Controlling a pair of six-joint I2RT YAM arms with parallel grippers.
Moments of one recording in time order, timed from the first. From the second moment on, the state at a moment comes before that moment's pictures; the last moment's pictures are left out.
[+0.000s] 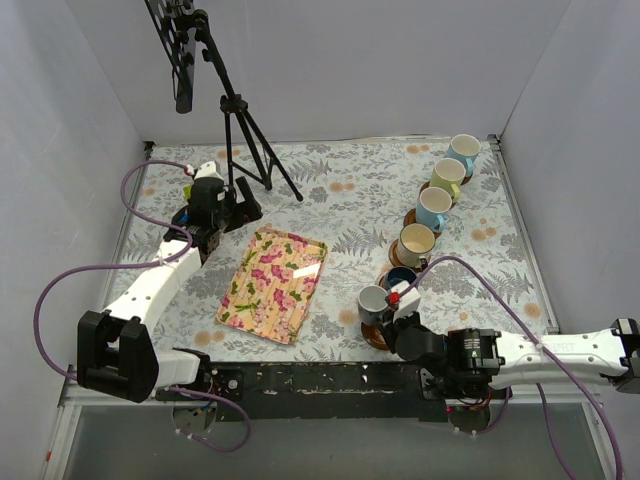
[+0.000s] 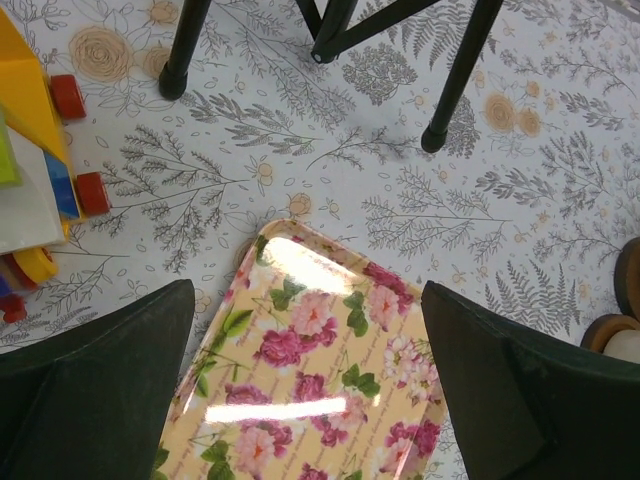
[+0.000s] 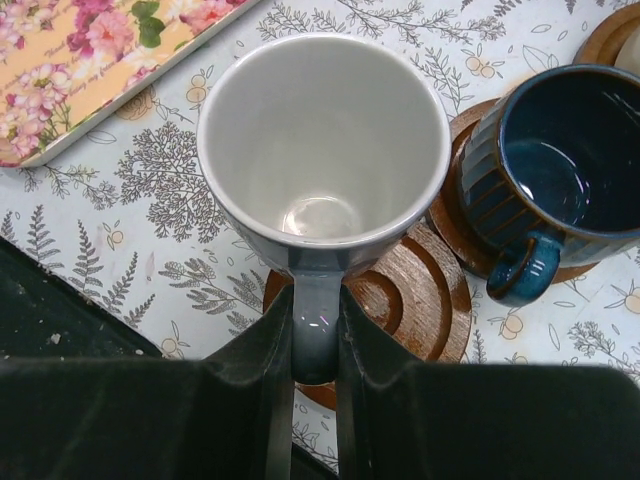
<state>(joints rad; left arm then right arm) -0.26 1.27 0.94 -0.22 -0.13 -0.52 1.52 0.63 0.33 -0.38 0.75 0.59</state>
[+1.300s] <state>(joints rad) -0.19 1.29 0.92 -0.16 -0.04 -0.50 1.73 0.77 0.38 -0.79 1.01 1.24</state>
